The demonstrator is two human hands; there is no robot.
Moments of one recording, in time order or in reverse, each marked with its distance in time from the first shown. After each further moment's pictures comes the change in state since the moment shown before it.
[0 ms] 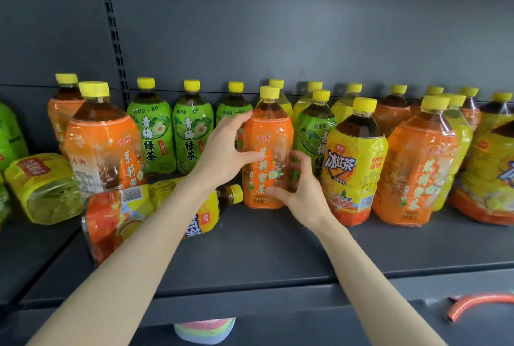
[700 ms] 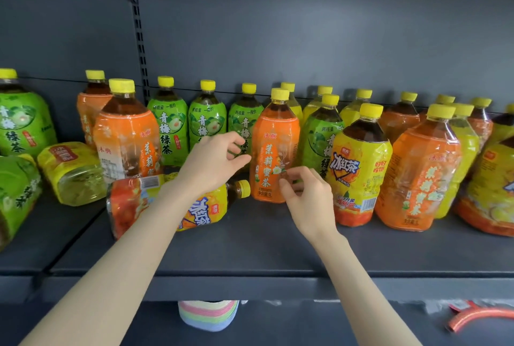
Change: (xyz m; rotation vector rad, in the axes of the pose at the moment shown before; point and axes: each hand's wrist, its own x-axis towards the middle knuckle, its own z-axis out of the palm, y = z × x) left_hand -0.034 0.005 -0.032 0.289 -0.062 -0.114; right_hand -0.022 -0.020 0.006 -0.318 0.214 -0.086
